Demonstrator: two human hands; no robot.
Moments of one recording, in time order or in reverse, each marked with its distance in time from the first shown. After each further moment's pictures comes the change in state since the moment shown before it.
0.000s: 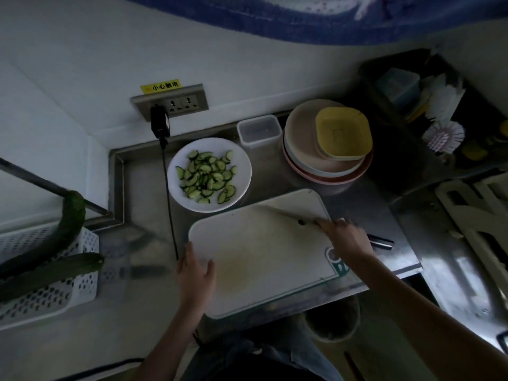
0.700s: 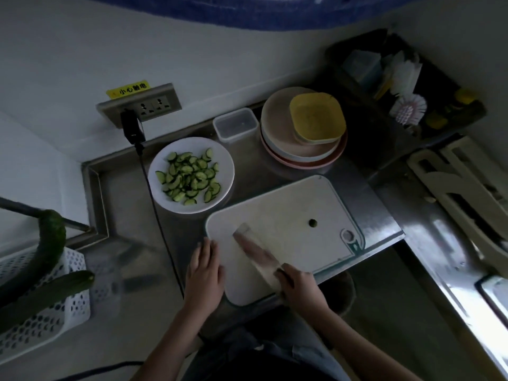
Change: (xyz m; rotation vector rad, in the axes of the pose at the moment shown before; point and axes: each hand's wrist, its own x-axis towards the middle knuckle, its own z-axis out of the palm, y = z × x) left_hand 0.005 -0.018 0.011 0.483 -0.242 0.537; right_hand -0.088 -0.120 0.062 0.917 0.024 0.229
